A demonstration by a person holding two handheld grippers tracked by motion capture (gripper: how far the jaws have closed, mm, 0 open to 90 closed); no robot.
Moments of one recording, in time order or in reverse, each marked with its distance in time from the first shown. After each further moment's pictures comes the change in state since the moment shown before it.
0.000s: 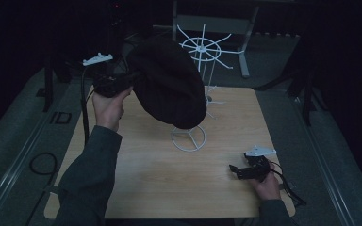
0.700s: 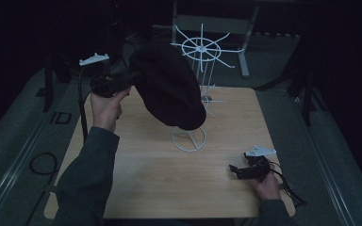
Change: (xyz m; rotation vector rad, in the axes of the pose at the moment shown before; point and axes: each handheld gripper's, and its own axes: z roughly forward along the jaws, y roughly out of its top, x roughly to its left) left arm 0.005 0.000 -0.005 -0.006 0.020 -0.016; right arm 0.000 0.000 0.000 0.000 -0.001 -0.002
